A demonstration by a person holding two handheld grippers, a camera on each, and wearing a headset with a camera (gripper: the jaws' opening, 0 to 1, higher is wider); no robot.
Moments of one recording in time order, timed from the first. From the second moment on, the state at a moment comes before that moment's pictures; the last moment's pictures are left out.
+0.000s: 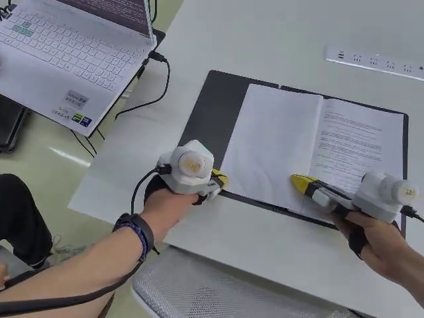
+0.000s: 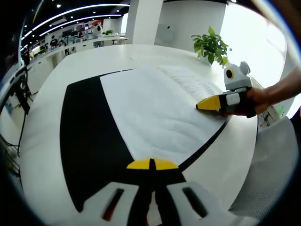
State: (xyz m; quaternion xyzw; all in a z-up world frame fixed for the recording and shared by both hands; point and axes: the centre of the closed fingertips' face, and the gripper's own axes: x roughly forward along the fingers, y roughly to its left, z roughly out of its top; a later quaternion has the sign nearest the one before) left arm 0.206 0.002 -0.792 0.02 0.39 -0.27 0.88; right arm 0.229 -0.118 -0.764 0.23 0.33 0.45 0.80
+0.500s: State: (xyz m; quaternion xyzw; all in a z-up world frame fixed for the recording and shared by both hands) left arm 0.206 0.002 -0.791 0.02 0.39 -0.27 0.88; right arm 0.197 -0.114 -0.766 0.20 0.34 0.47 0.79
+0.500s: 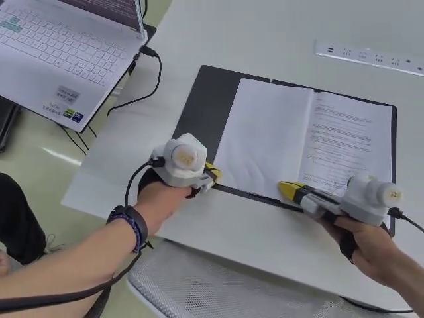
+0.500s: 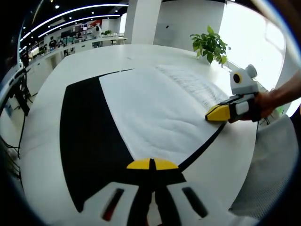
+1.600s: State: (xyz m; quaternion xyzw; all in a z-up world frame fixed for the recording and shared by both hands) left arm 0.198 -0.002 -0.753 0.01 0.37 -0.28 0.89; right arm 0.203 -0.132 -0.738 0.18 0.33 0.44 0.81
